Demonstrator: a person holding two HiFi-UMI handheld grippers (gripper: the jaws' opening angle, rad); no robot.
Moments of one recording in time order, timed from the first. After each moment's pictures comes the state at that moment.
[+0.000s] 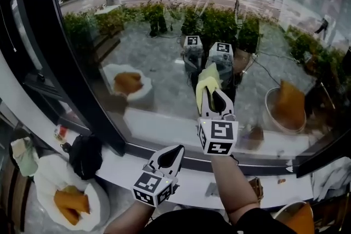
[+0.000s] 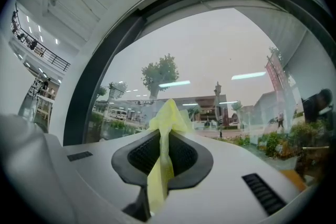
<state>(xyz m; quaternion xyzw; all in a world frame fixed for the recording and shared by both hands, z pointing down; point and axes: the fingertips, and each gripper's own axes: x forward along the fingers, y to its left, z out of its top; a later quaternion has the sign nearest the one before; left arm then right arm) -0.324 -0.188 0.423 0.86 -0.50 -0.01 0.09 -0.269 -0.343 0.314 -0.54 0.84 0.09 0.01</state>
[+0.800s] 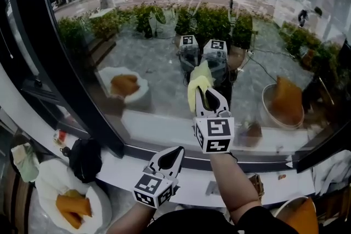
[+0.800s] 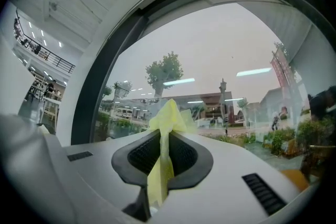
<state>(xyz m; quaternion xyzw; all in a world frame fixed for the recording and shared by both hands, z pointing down) -0.312 -0.181 0.425 0.87 -0.49 -0.01 0.09 -0.273 -0.337 0.315 -0.51 0.85 0.08 0.00</state>
